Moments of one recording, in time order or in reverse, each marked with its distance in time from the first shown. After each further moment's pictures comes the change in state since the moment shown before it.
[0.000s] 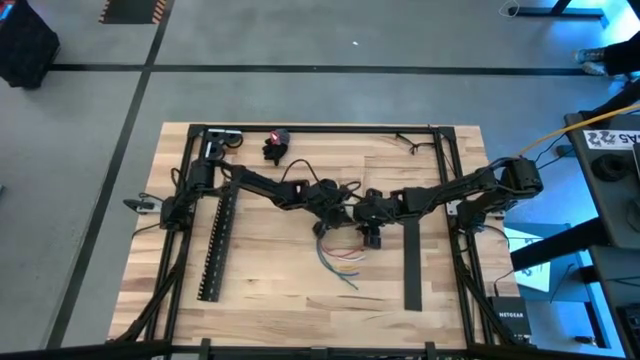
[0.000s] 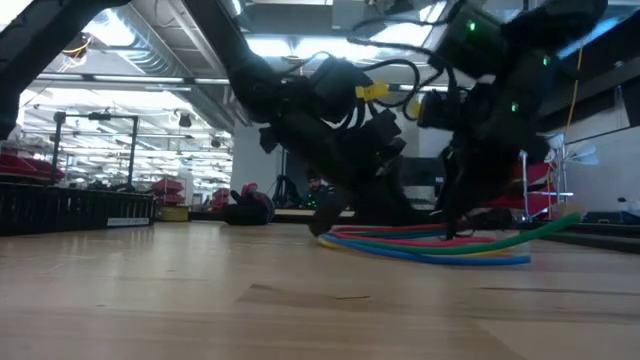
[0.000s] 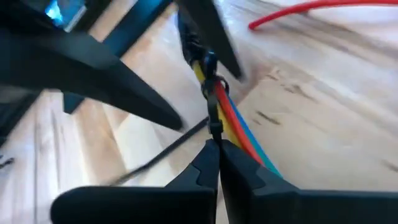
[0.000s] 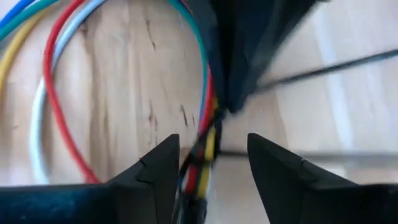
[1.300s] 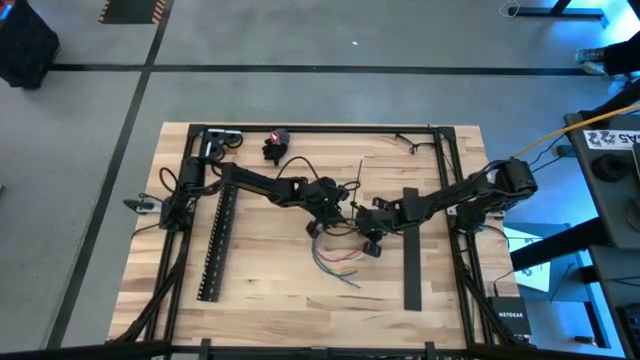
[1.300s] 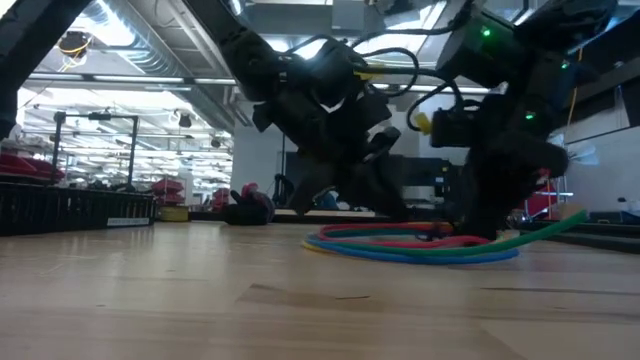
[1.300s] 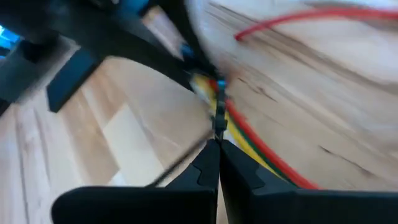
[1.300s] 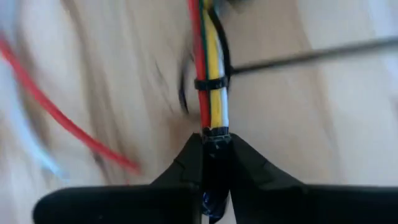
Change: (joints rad) left arm -0.006 -0.073 0.004 -0.168 0.032 0.022; right arm 0.085 0.059 -0.004 -0.091 0.054 0.233
